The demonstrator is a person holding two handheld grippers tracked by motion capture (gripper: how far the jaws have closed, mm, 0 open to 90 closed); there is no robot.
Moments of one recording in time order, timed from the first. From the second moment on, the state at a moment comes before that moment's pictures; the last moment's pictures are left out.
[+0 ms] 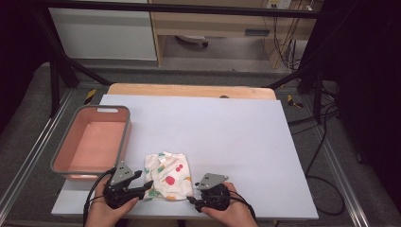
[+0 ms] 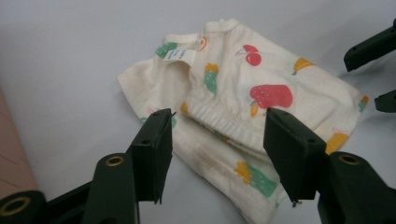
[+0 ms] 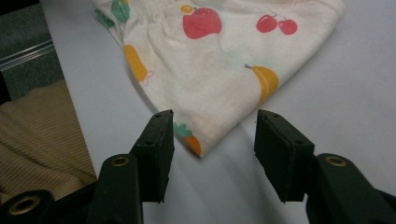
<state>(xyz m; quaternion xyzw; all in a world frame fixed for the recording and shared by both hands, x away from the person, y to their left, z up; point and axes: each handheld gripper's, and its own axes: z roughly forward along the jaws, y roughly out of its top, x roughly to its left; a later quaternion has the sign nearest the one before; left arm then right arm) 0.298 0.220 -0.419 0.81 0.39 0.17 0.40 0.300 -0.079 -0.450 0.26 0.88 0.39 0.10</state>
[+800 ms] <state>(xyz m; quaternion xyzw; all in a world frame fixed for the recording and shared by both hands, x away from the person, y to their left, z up) 0.310 0.209 -0.416 0.79 0.40 0.20 0.41 0.291 -0.074 -0.451 0.24 0.88 0.40 0.10</state>
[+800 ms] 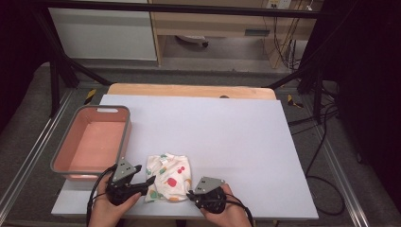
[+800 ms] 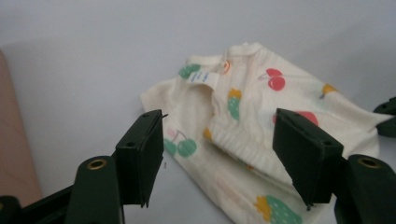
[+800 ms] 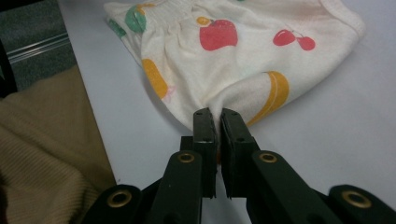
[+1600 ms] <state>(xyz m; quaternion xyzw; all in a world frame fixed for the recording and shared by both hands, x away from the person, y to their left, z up) 0.382 0.180 -0.440 0.81 0.43 0.20 0.36 0.277 -0.084 -0.450 0.24 0.88 0.39 0.10</state>
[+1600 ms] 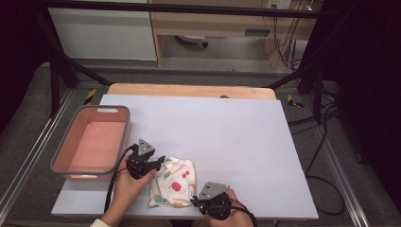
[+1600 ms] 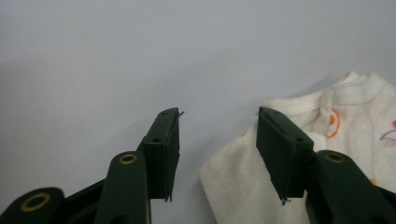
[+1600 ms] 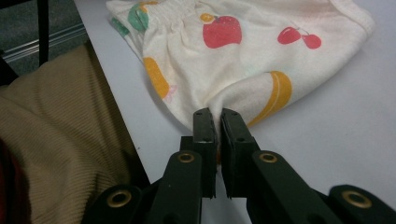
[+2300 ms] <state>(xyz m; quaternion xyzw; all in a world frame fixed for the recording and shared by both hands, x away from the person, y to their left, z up) 0.378 0.189 -0.448 0.82 0.43 0.16 0.34 0.280 -0.084 -0.451 0.24 0.88 0.39 0.09</state>
